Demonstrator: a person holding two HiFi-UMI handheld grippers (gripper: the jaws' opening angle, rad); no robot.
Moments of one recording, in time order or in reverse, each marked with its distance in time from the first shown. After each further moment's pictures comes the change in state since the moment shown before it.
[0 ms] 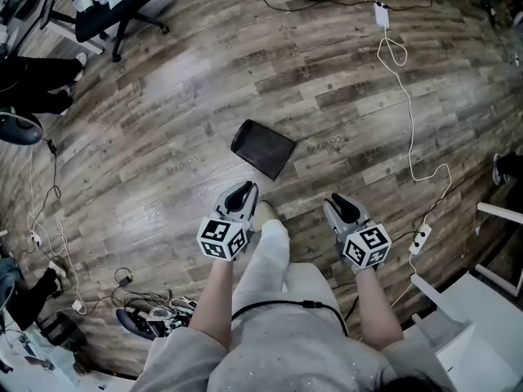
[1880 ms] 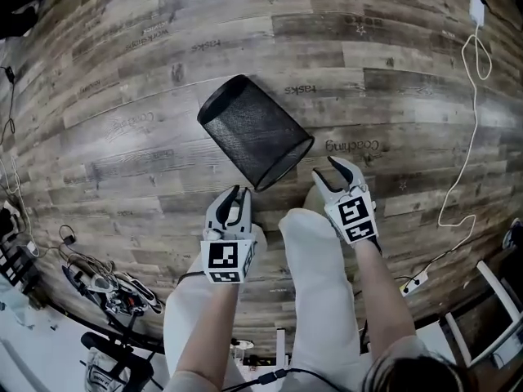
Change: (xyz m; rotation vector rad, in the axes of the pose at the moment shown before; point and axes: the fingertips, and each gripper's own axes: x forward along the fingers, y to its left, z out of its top) left arm 0.226 0.187 -0.303 -0.084 0.138 0.499; right arm 0.357 -0.256 -0.253 -0.520 0.423 0.193
